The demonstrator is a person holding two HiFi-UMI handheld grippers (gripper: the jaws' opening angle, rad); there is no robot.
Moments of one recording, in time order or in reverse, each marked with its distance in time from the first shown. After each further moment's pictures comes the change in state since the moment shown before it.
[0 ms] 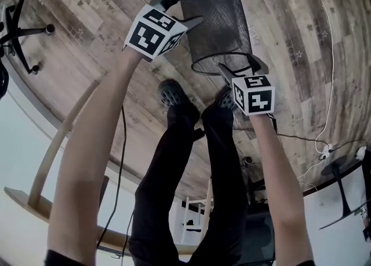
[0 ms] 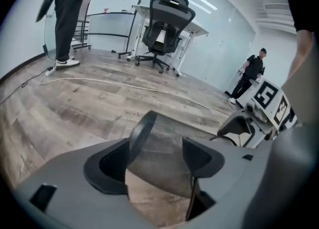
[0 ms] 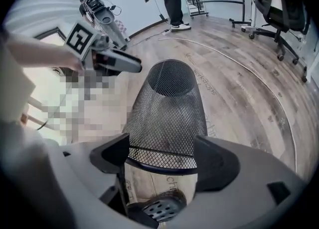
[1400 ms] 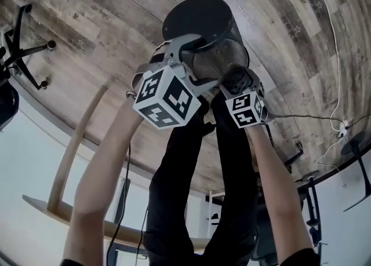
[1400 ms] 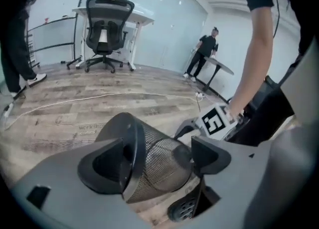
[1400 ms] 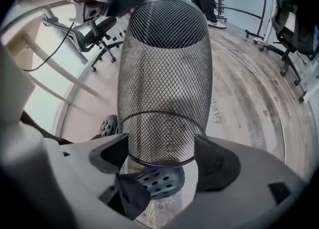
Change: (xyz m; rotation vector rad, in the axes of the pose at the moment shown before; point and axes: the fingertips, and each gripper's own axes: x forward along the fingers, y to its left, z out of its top) left arm -0.070 -0.187 -0.007 0.411 0.126 -0.279; right arm -0.004 0.032 -0.135 -0.190 0.073 -0.062
